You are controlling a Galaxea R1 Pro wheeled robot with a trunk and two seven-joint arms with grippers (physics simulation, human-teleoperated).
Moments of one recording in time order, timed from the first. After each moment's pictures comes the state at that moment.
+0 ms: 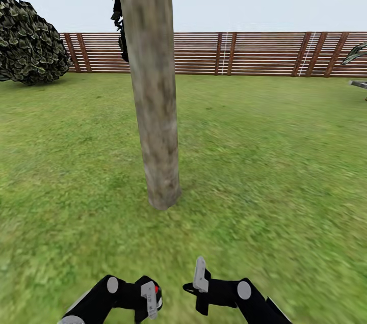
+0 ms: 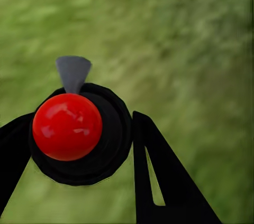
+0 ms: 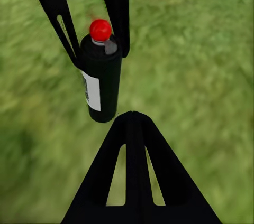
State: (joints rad) left arm -0.49 -0.03 0.02 -0.48 -0.93 -0.27 -0.84; right arm -0.41 0.04 0.26 -0.67 0.54 -0.36 0.77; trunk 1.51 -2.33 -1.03
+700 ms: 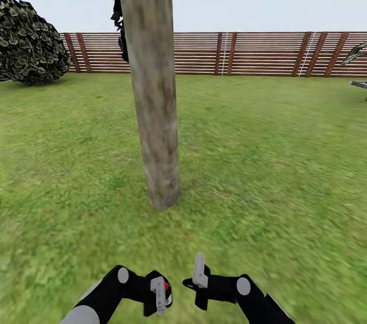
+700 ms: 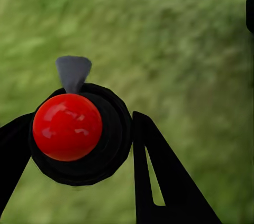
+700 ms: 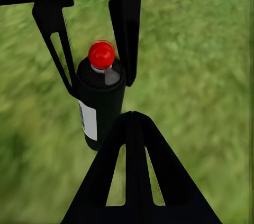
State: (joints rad) left arm -0.53 -0.08 0.02 -0.50 -0.97 -0.27 -0.92; right arm -0.42 0.04 0.26 -0.68 0.54 -0.36 0.77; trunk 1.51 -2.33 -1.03
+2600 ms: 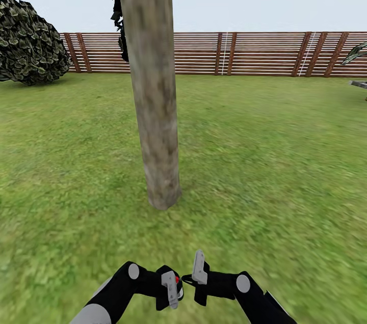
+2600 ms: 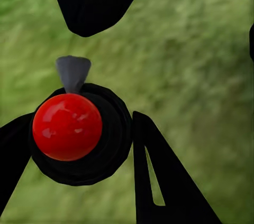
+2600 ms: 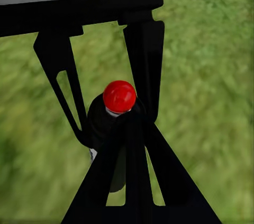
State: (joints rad) left arm -0.53 -0.15 0.03 -0.54 -0.97 -0.24 -0.92; right arm -0.42 0.04 0.26 -0.71 0.54 -0.36 0.77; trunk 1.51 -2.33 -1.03
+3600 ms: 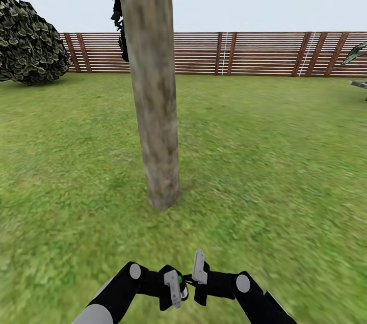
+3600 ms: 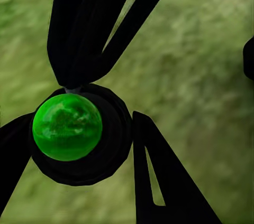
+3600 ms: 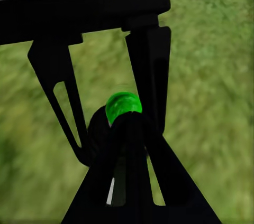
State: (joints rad) left arm -0.53 -0.16 0.03 -0.54 -0.93 -0.24 -0.93; right arm -0.42 0.04 0.26 -0.71 0.54 -0.36 0.77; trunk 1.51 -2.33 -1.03
